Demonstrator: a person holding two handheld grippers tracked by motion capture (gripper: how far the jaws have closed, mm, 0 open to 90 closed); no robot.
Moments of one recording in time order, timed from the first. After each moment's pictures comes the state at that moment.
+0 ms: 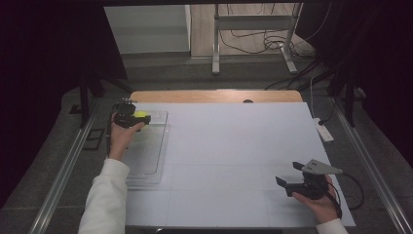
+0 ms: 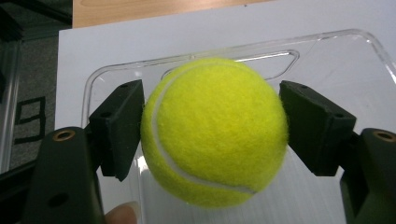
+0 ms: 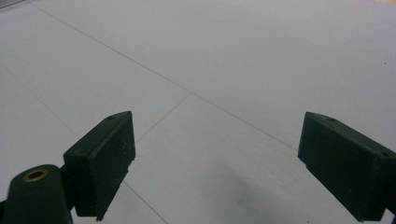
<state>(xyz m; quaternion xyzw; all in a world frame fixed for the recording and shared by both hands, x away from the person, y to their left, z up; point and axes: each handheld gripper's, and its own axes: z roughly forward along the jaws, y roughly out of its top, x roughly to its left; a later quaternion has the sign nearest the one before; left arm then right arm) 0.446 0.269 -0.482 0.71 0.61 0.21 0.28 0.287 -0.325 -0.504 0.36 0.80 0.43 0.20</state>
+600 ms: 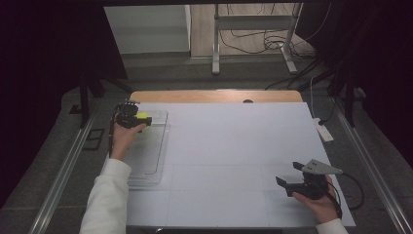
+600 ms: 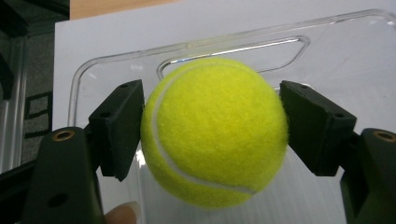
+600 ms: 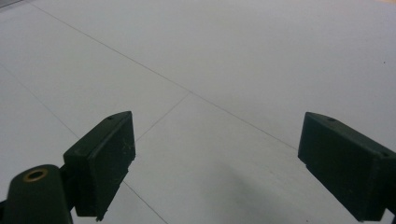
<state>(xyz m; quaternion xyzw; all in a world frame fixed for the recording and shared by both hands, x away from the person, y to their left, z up) 0.450 0.265 -0.488 0.72 0.62 0.21 0.25 0.287 -0.325 -0.504 0.36 0.80 0.43 0.20</state>
